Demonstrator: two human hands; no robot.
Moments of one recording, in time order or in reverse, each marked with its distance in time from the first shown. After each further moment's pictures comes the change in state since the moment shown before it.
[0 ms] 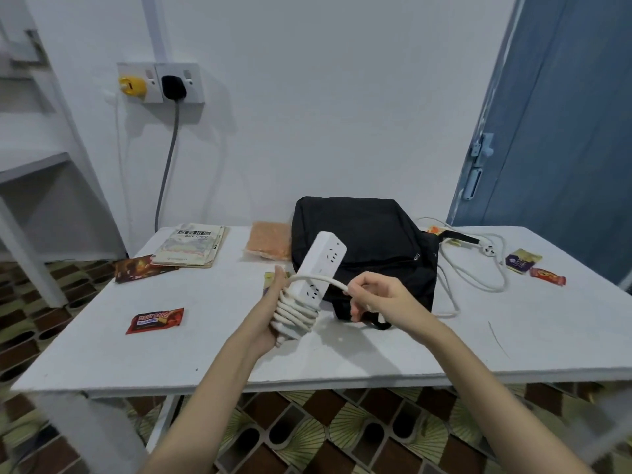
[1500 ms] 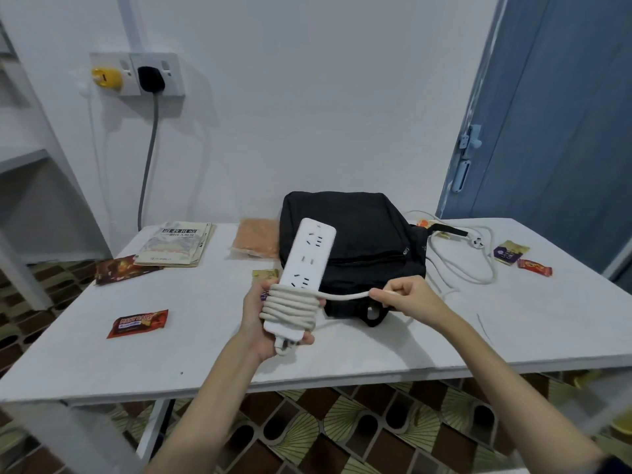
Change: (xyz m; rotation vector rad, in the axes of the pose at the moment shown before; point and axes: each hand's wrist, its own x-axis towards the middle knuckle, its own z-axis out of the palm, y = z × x) left_hand -0.005 -0.005 0.019 -0.345 -0.296 -0.179; right_hand 0.005 0.047 -0.060 -0.262 0.168 0.082
